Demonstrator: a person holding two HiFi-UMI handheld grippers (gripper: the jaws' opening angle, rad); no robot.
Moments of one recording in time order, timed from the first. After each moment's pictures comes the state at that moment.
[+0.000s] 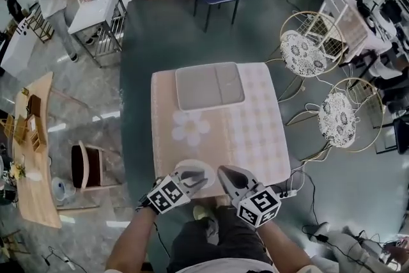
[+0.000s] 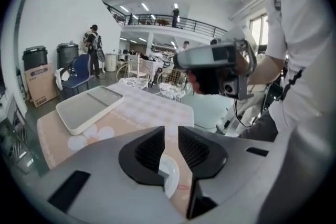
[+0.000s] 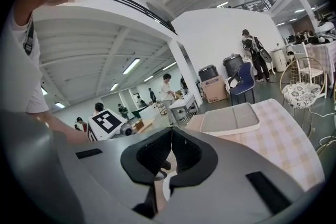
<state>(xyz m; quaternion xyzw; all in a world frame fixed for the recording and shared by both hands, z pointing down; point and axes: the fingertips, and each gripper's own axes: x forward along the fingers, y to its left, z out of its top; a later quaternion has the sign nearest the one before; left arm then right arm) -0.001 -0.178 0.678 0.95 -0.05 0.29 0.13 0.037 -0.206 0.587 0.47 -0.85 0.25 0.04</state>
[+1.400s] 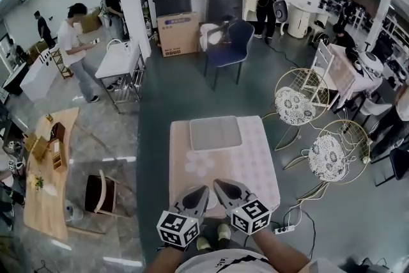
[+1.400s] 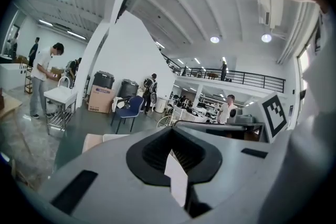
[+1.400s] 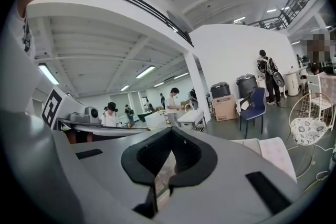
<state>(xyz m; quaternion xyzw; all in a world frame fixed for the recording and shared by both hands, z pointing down) -0.024 -0.176 0.420 0.91 -0.37 0.03 0.19 0.008 -0.193 0.420 0.45 -0.88 0.15 0.03</state>
